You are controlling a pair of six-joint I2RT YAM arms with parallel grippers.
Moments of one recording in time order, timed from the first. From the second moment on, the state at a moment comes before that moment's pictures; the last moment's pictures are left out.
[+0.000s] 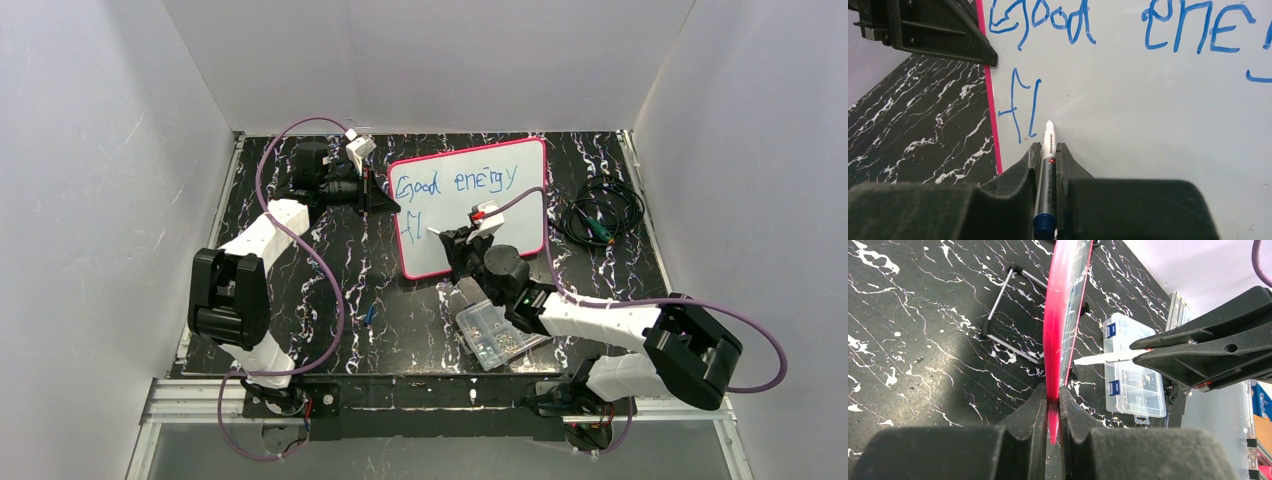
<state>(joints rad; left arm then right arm) -0.20 1.64 1.17 -0.11 1.00 -0.09 0.97 1.29 0.57 0.64 0.42 0.24</state>
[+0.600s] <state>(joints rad) -0.20 1.64 1.17 -0.11 0.99 -0.09 0.97 1.33 0.59 0.65 0.42 0.23</state>
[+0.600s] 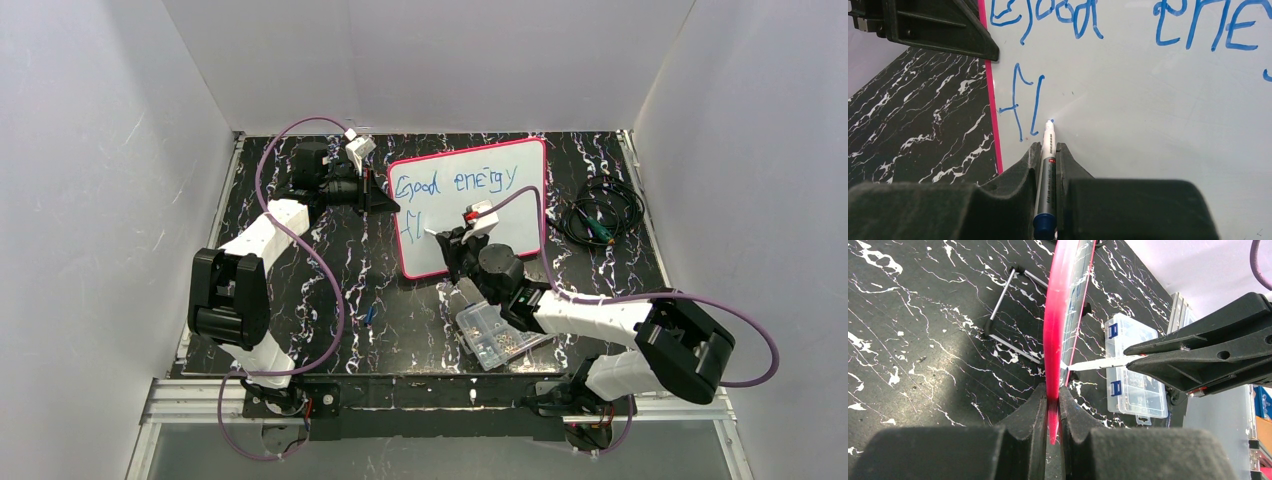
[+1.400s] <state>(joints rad) -0.20 1.64 1.17 -0.11 1.00 -0.09 0.97 1.31 0.58 0.62 0.44 0.21</state>
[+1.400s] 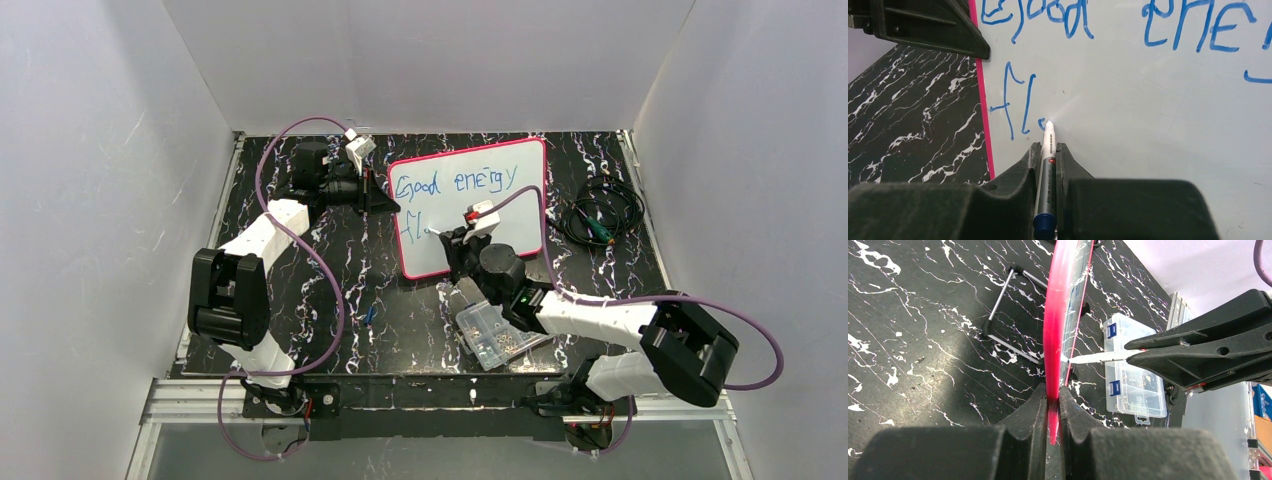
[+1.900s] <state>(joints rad) -0.20 1.64 1.17 -0.11 1.00 -0.09 0.97 1.32 0.60 0.64 0.41 0.21</state>
